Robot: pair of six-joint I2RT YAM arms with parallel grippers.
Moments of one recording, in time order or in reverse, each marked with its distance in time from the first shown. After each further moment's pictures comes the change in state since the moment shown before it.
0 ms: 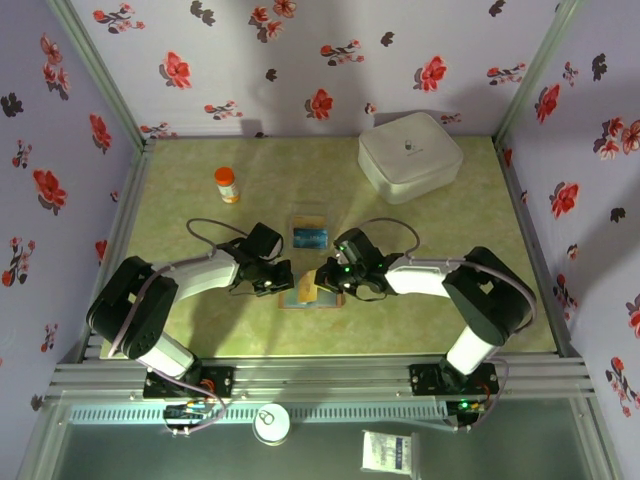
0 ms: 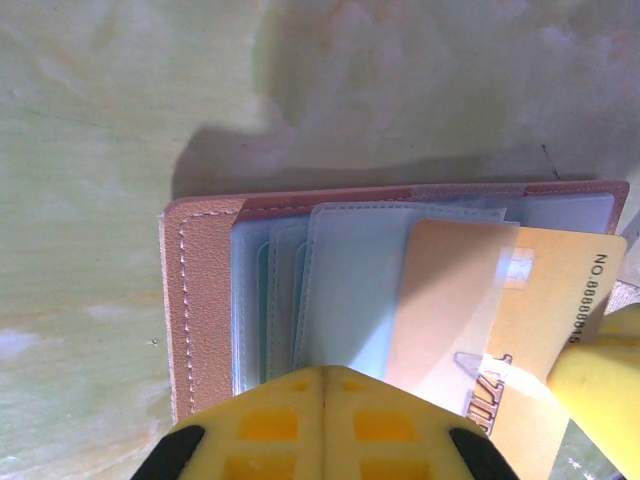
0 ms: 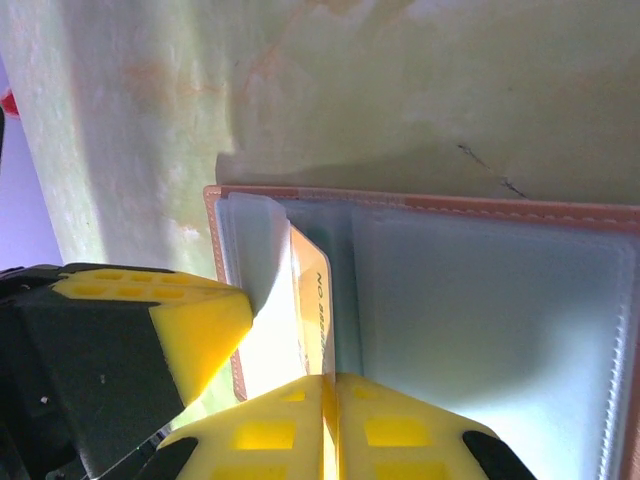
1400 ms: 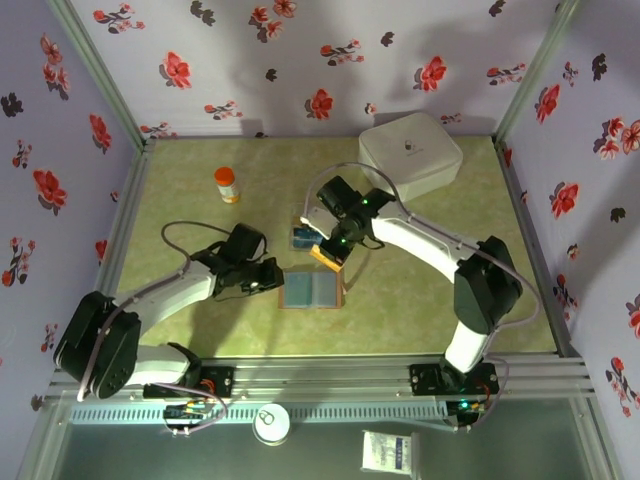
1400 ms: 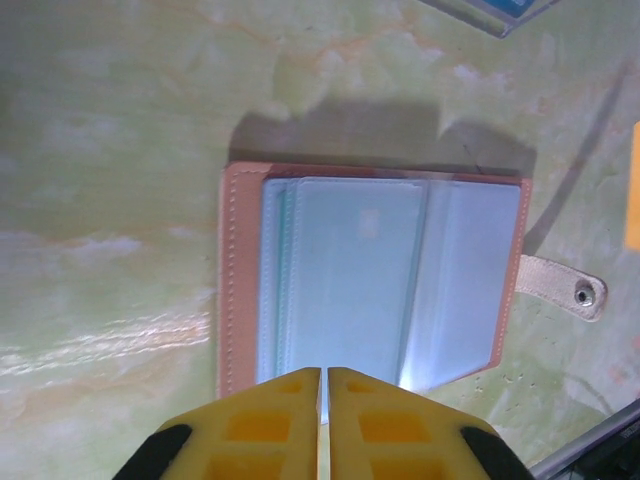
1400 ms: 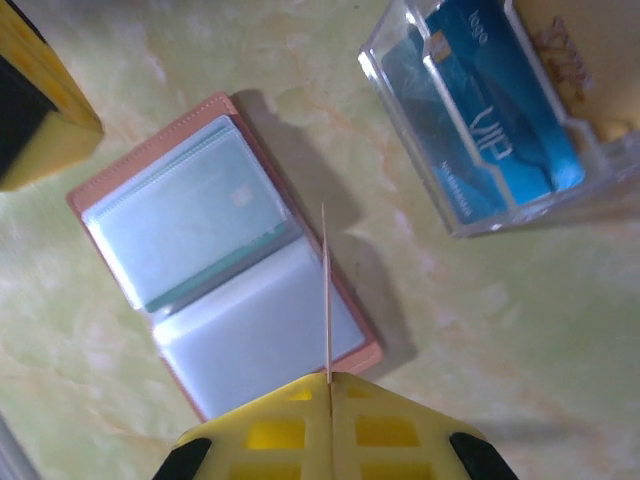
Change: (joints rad) left arm 0.047 -0.250 -0.074 -0.069 -0.021 0.000; right arm -0.030 0.118 0.729 -0.990 0.229 -1.354
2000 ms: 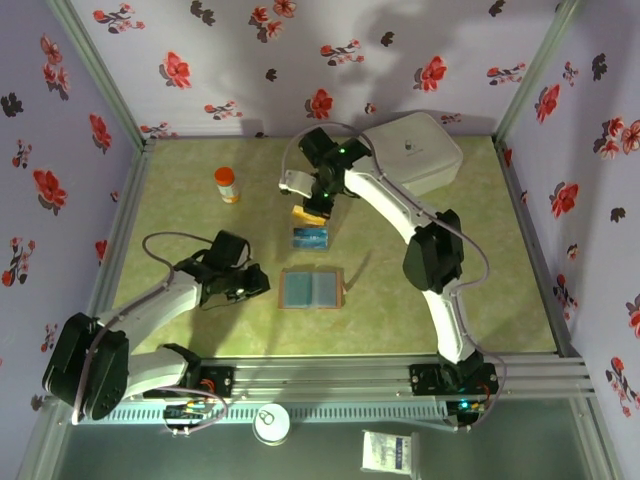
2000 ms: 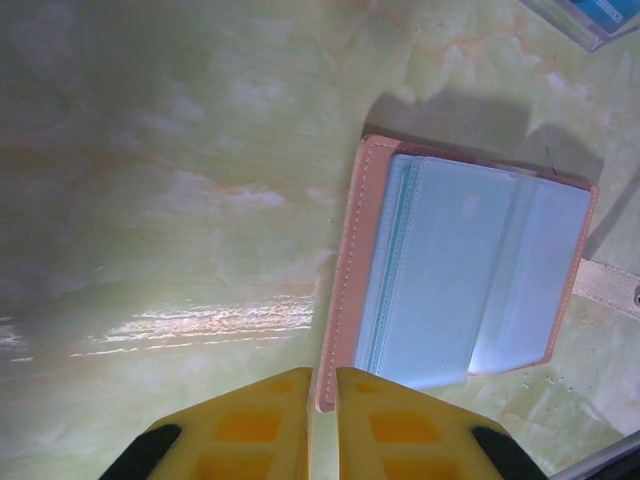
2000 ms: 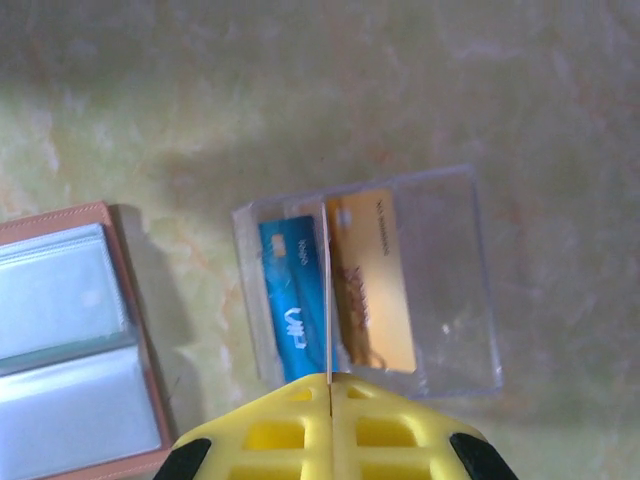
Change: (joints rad) left arm 0.088 -0.116 -0.083 -0.067 -0.006 0.008; right arm -0.079 0.450 0.742 -0.275 -0.032 -0.378
